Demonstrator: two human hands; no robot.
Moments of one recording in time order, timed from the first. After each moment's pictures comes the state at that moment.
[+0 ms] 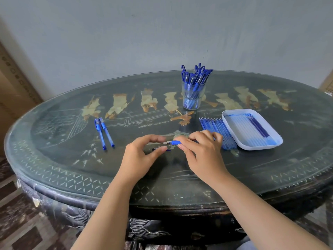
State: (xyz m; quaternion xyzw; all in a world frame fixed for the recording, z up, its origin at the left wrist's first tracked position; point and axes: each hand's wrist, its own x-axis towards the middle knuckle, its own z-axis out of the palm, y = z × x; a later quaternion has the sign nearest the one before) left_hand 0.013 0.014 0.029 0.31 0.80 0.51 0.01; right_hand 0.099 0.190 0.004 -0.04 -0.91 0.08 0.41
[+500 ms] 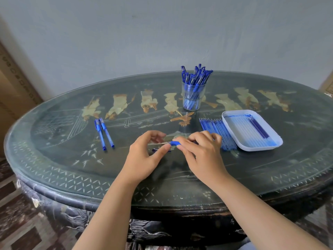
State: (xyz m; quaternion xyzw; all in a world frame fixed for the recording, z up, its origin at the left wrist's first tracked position) left_hand 0.013 0.020 0.029 0.33 0.80 0.50 0.02; right_hand 0.099 0.190 0.005 -0.03 -0.90 0.07 0.42
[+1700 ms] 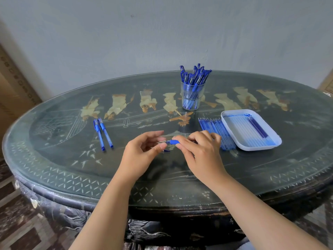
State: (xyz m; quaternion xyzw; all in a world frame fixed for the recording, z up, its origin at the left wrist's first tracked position) left_hand 0.016 0.019 0.036 0.23 0.73 0.63 0.13; right_hand 0.098 0.189 0.005 -0.03 -0.90 0.06 0.43
